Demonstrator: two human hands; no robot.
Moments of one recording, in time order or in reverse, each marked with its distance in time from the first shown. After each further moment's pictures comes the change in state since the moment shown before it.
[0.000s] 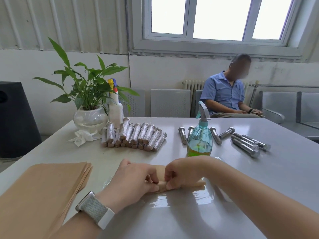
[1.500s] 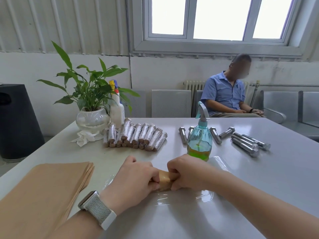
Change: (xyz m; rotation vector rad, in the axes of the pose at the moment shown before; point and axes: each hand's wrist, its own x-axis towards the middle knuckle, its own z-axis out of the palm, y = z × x) left_hand -0.005 0.004 0.001 0.188 0.105 0.167; right_hand -0.023 0.000 0.023 -0.066 0.450 -0.070
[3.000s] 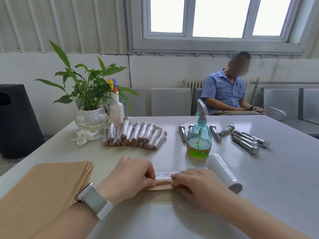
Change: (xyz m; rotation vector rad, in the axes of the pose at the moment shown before) left_hand 0.008 -0.014 -0.004 -0.121 -0.177 -0.128; right_hand -0.049 -0.002 0.030 -0.047 0.304 -0.112
